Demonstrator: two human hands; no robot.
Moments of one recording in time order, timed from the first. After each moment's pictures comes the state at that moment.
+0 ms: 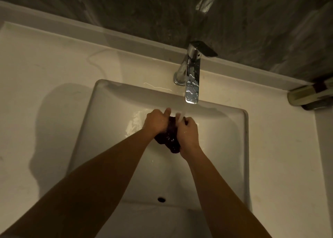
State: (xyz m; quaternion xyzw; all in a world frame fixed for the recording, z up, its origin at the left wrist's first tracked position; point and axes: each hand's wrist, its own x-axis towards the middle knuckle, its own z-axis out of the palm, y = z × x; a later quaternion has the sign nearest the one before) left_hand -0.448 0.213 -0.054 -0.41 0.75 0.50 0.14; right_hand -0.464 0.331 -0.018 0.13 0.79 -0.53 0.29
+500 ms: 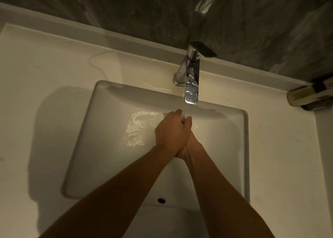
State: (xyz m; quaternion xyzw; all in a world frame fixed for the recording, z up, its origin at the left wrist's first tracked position) left_hand -0.431 0.276 0.004 -0.33 0.85 0.41 -0.04; right_hand -0.454 0.317 -0.001 0.34 0.43 -0.76 0.36
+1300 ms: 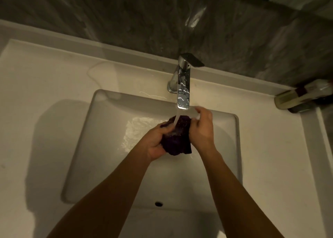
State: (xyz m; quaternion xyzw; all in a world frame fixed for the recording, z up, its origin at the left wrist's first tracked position) left_hand -0.414 0.244 -0.018 -0.34 0.21 0.91 0.10; right_hand -0.498 0.366 0.031 -0.11 0.90 -0.39 0.13
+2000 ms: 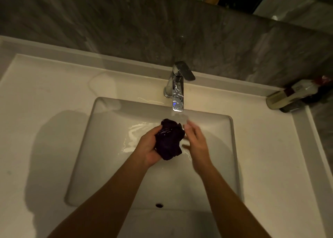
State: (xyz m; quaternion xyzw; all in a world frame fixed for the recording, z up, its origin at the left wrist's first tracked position) left_hand -0.399 0.245 0.015 -0.42 0.15 0.89 0.07; right_hand -0.457 0.385 0.033 0.03 0.75 -0.60 0.26
